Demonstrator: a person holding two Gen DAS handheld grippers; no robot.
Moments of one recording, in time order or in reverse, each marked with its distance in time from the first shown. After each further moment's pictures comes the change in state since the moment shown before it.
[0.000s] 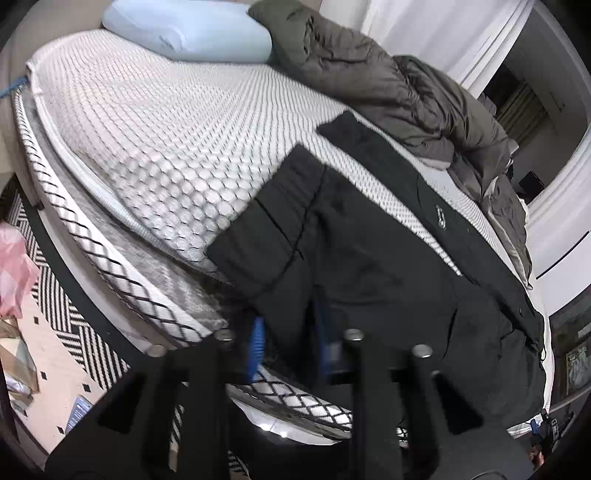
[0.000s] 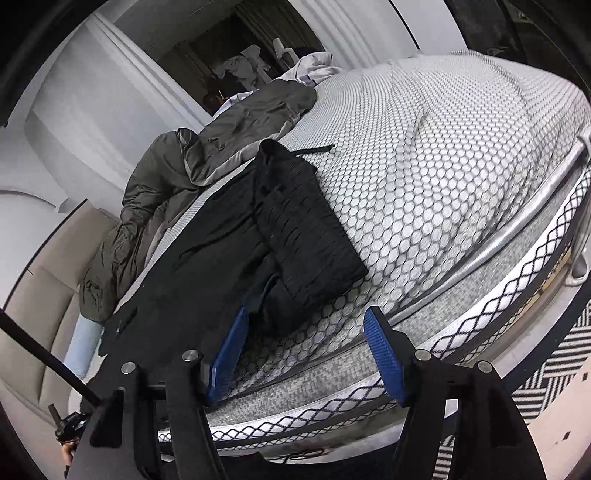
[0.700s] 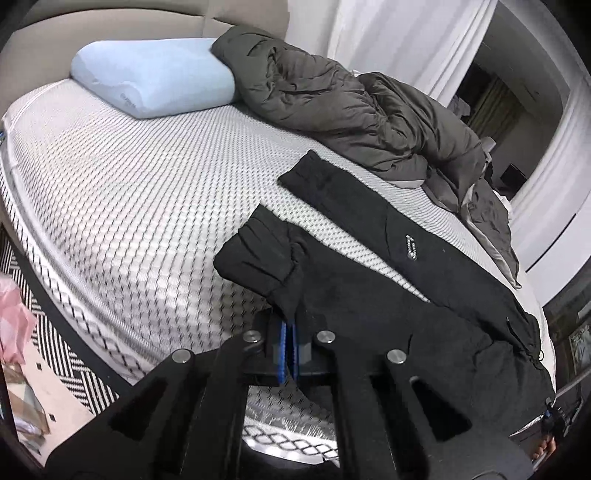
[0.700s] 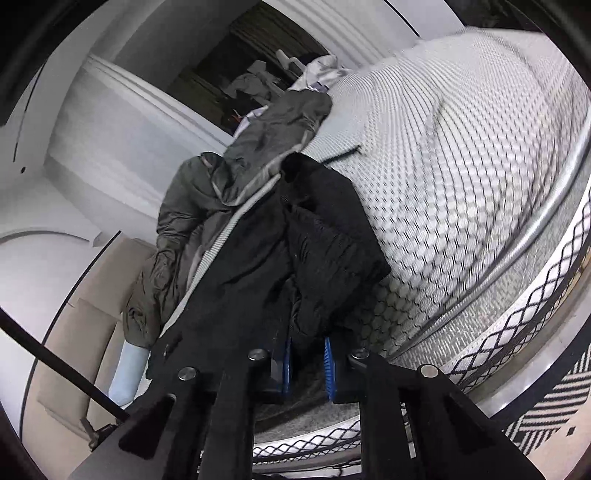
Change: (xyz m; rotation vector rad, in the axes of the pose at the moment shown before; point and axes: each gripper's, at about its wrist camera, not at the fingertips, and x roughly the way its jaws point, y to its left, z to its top) left arm -0.025 -0.041 0.056 0.096 -0.068 -0.044; right arm 0.003 0.003 0.015 0.108 -0.040 0.176
